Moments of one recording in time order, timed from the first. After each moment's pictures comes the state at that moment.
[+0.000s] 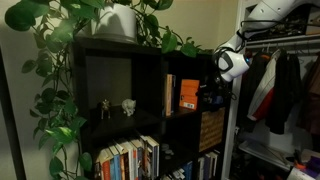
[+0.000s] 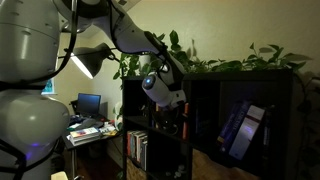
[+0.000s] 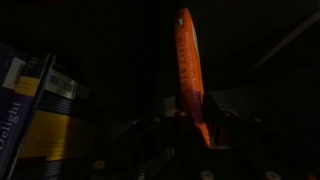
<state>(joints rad) 0.40 0.13 -0.42 -2.17 2.61 3.06 -2.42</state>
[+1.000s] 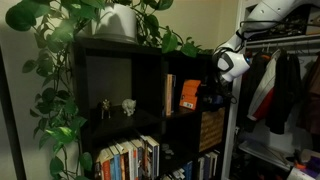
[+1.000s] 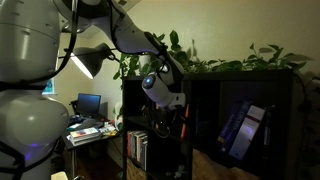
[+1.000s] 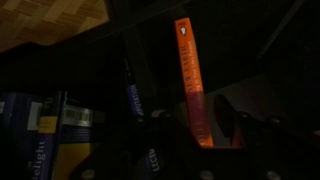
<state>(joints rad) 0.38 0.13 -0.39 -2.18 2.58 3.09 -2.15</state>
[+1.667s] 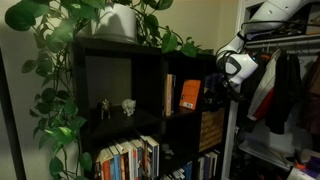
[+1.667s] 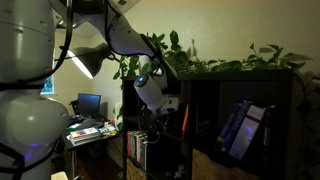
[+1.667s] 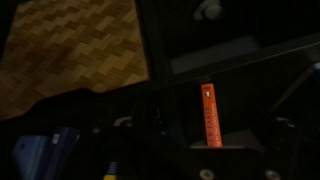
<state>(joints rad) 0.37 0.08 -0.34 -2.32 2.45 3.21 -2.09</state>
